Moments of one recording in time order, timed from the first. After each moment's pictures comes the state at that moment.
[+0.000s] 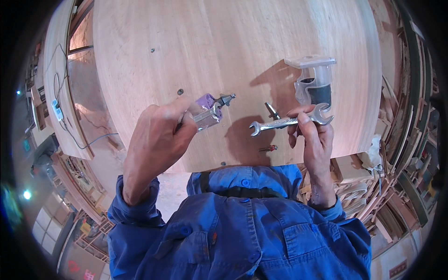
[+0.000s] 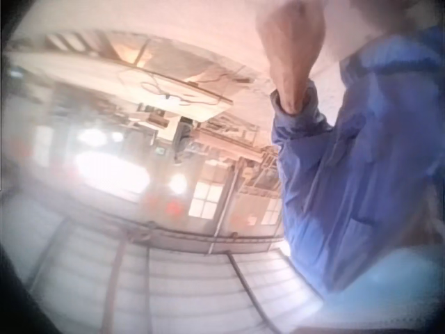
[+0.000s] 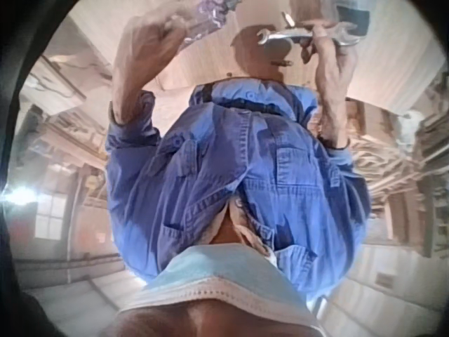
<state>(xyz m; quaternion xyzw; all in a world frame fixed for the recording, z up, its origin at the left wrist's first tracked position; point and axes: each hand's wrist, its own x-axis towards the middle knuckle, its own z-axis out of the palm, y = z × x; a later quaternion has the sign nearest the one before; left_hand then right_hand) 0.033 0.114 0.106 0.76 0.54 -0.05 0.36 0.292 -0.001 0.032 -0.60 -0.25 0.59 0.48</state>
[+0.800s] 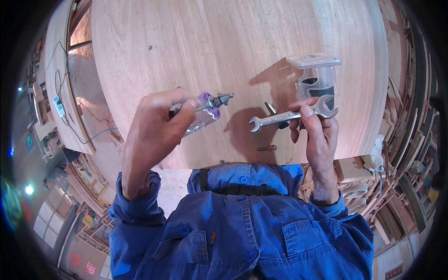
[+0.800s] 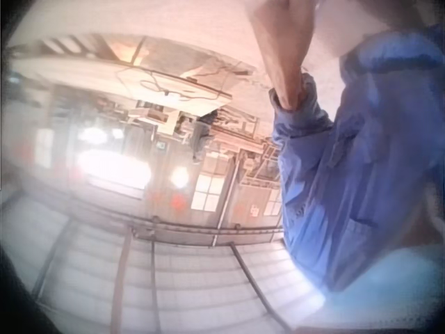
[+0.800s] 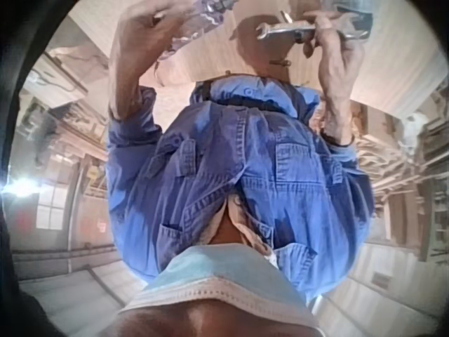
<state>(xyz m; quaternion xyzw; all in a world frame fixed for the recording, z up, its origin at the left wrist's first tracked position) 0.041 0.124 0.095 0.63 0.60 -0.02 0.50 0.301 0.015 0.028 -0.59 -0.26 0.60 0.48</state>
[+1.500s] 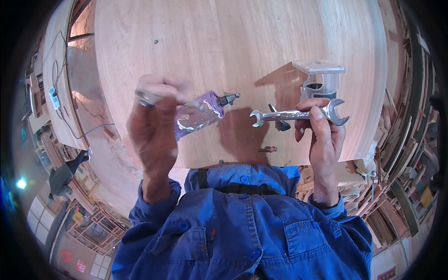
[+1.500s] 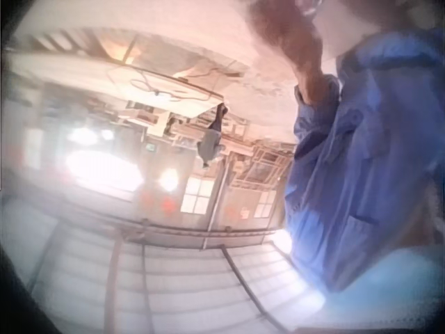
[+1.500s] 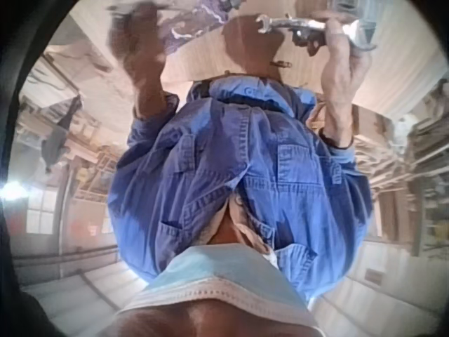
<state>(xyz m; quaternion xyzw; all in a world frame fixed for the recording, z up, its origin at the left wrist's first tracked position) 0.038 0.086 0.062 0.56 0.54 0.42 0.47 0.291 0.029 0.046 -0.58 -0.30 0.56 0.50</state>
